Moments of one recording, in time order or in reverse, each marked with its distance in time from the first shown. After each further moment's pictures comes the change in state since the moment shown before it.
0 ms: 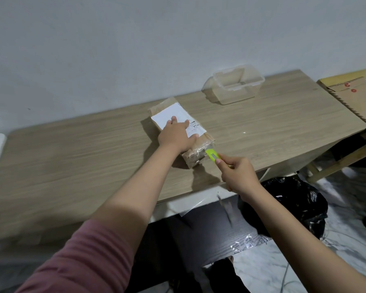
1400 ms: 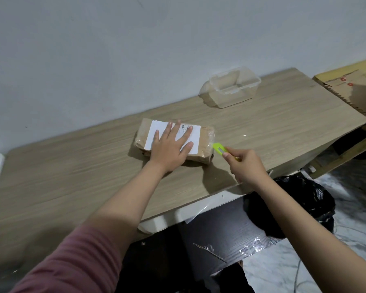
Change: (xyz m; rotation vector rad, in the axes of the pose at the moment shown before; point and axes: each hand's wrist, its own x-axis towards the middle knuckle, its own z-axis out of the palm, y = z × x) left_hand 0.002 -0.041 0.020 0.142 0.113 0.311; right_hand 0.036 -0.002 -0.013 -0.086 0.049 -0.005
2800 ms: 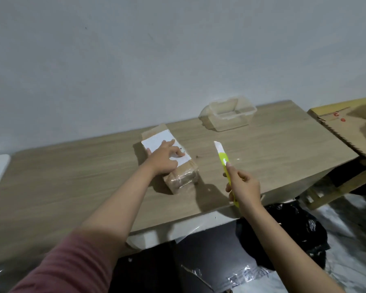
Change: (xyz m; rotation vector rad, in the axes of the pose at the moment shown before) left_hand 0.006 0.009 -0.041 -0.481 -0.166 -0.211; right_hand -0.019 -0.012 -0.015 0.360 0.190 0.124
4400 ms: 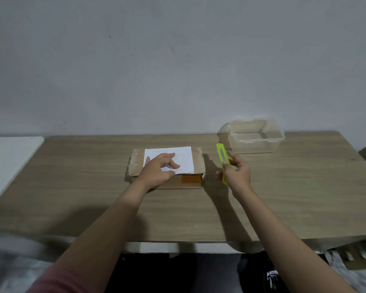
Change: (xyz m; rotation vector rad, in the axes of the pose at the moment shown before) left_hand 0.006 0.001 0.013 -0.233 0.331 -0.154; right_hand 0.152 -0.015 0.044 0.095 -0.328 -0.101
